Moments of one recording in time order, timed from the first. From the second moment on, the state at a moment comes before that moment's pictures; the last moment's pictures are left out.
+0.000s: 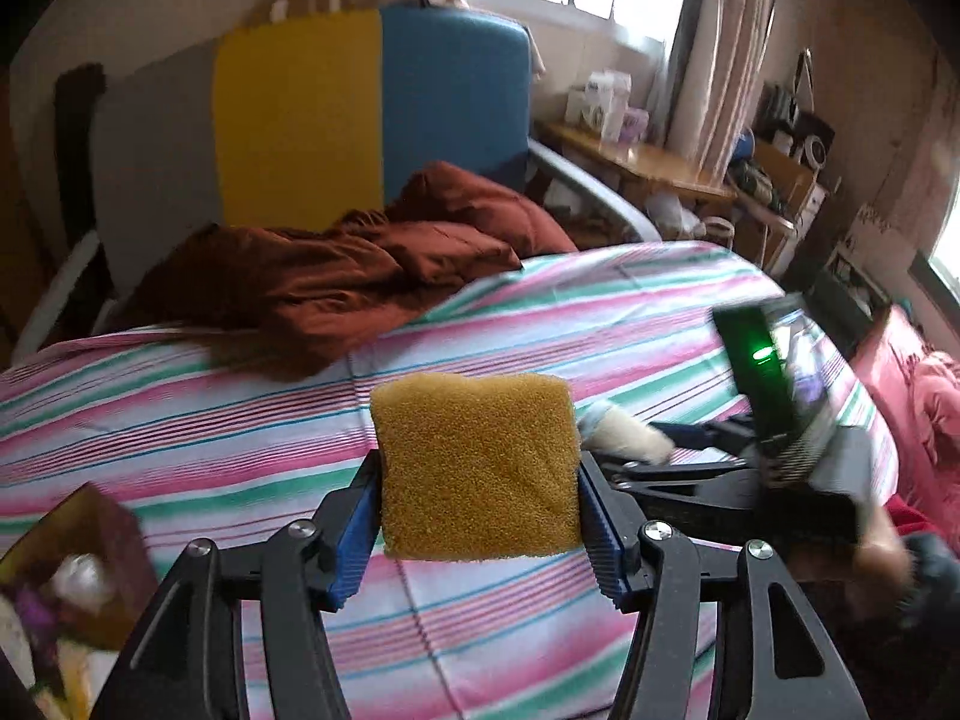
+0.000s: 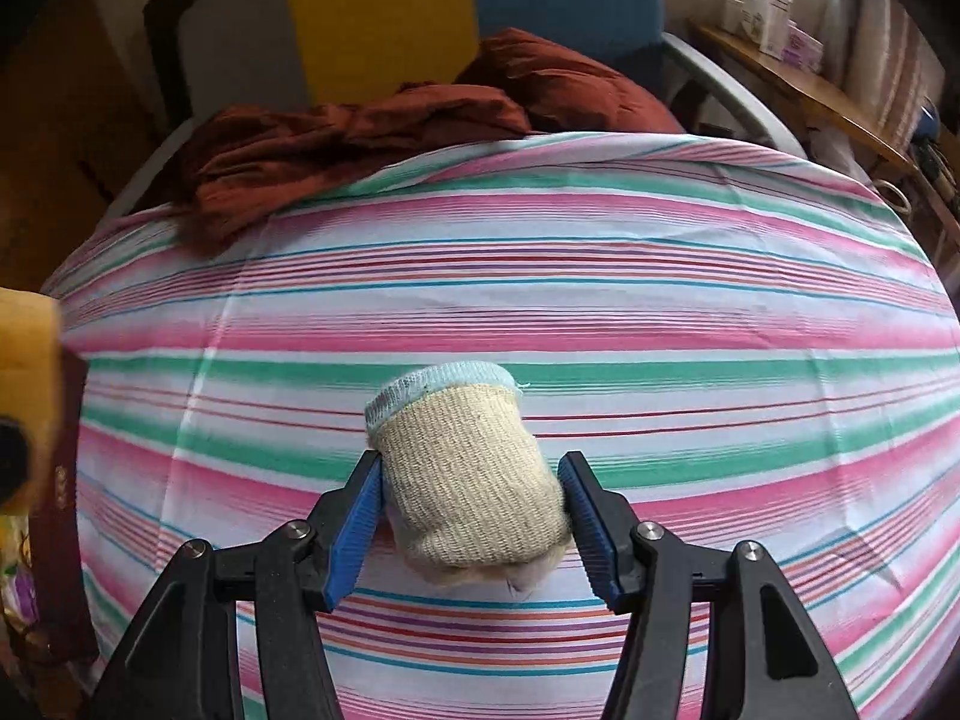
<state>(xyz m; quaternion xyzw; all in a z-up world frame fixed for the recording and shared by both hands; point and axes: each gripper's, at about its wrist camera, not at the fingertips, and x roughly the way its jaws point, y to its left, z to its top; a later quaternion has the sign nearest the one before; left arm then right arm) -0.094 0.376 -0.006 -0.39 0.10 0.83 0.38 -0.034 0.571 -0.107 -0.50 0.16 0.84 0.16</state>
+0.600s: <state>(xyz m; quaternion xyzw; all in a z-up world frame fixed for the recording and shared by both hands) -0.051 0.263 0.048 -0.32 0.08 0.88 0.35 -0.039 0.485 -0.100 -0.52 0.16 0.83 0.12</state>
